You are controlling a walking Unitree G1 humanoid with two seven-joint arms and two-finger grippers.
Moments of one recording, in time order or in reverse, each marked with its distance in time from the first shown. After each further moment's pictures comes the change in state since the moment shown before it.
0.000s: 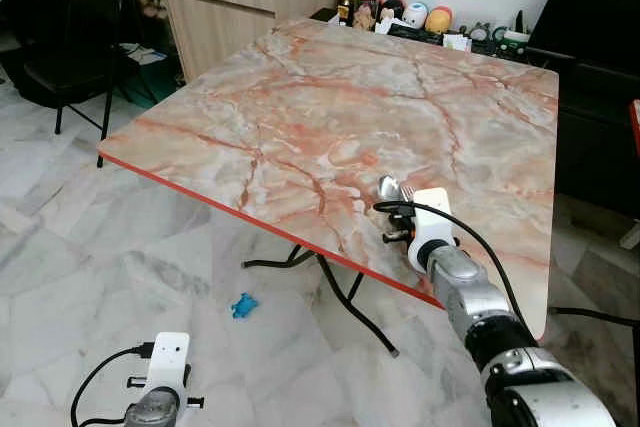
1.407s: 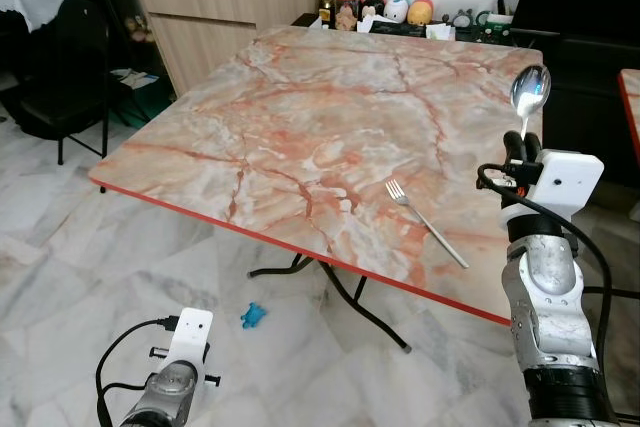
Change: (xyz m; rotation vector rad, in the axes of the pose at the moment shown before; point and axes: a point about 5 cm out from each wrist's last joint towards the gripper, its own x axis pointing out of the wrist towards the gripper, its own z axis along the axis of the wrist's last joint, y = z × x) left arm 0.008 -0.017 0.033 0.038 -0.037 -0.039; right arm -0.067 -0.051 0.073 0.013 -0.558 -0.313
